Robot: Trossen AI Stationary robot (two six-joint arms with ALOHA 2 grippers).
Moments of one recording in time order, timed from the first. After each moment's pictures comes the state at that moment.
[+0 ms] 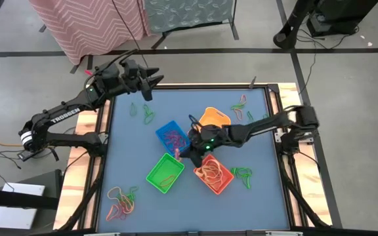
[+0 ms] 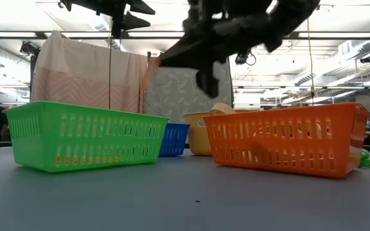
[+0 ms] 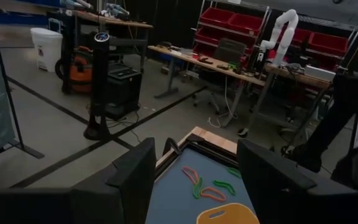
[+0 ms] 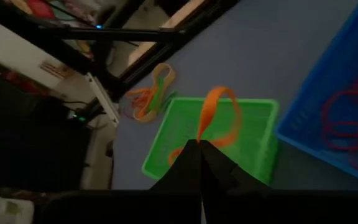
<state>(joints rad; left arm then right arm) 0.59 1.05 1.01 0.02 0.12 -0.21 0.05 1.77 1.02 0.34 -0.24 0.70</state>
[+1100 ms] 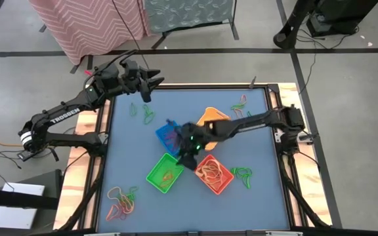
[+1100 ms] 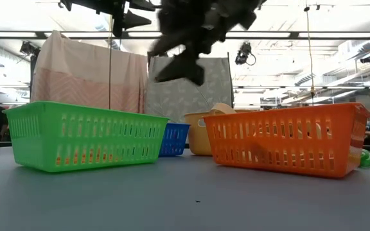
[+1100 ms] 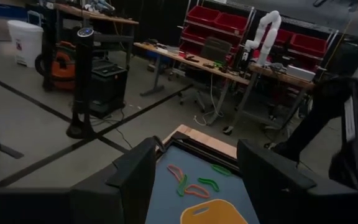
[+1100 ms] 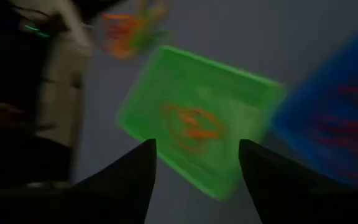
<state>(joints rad) 0.59 1.05 1.01 0.02 0.19 -0.24 0.02 1.89 1.43 -0.31 -0.35 0.37</state>
